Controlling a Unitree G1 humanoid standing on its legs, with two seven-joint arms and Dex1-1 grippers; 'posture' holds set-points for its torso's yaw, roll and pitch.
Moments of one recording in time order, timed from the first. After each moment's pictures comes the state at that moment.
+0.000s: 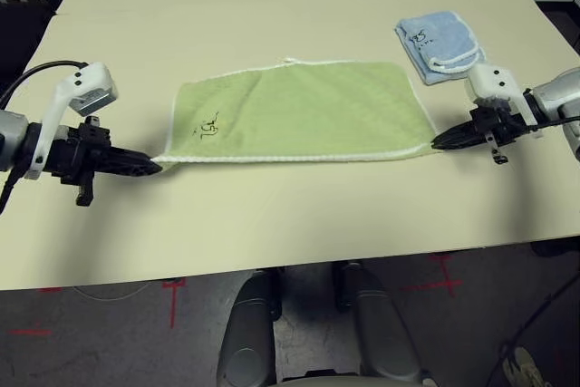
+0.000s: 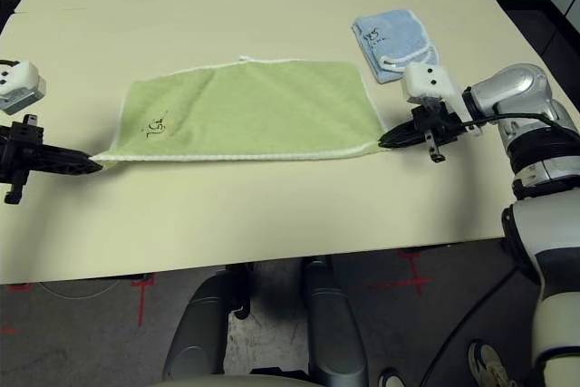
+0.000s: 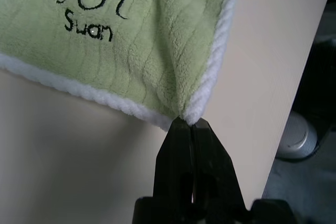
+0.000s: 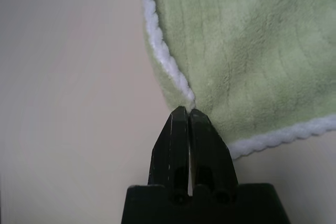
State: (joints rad) left arm -0.62 1.33 -0.15 0.17 -0.36 0.68 -1.60; right arm -1.09 -0.94 0.60 0.91 0.33 -0.23 1.61
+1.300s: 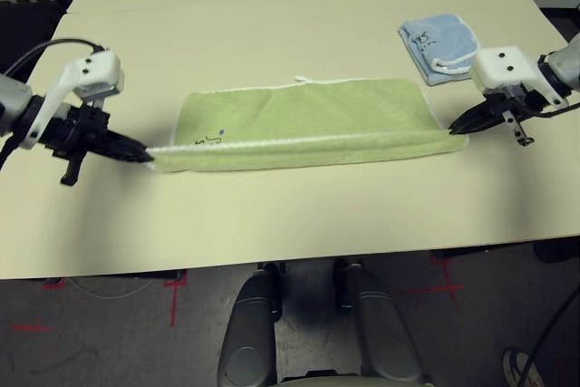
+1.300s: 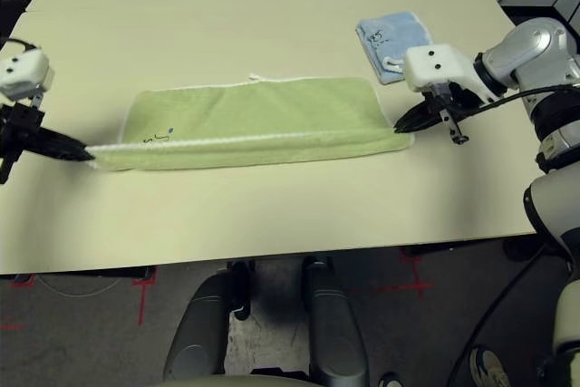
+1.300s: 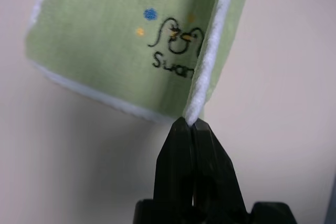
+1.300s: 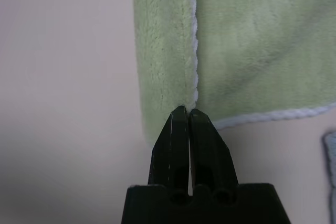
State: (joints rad) left arm -1.12 1.20 -0.52 0.65 -0.21 0.26 -1.61; right arm -1.35 -0.88 0.71 1.22 0.08 -0.45 1.53
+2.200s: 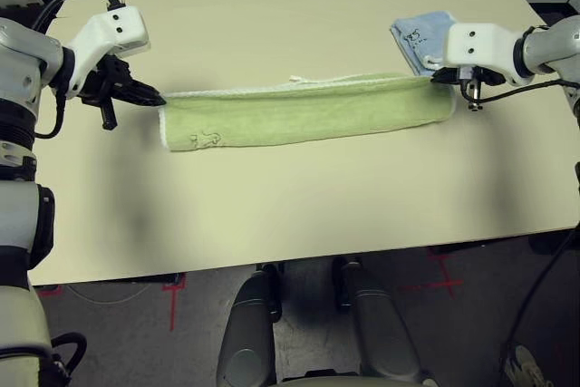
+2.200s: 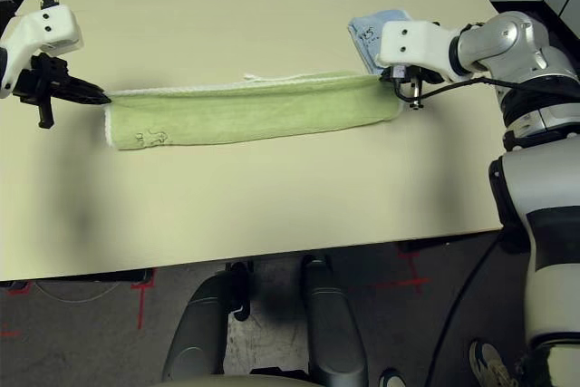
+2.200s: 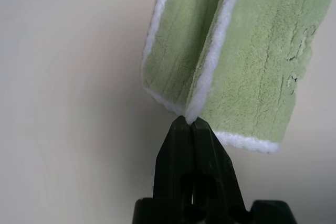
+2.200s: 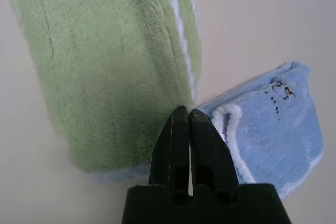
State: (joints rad) left arm -1.29 0.99 -0.37 1.01 0.15 0.06 -1.46; right arm -1.39 -0.73 0.42 1.28 -0.29 -0.48 1.03
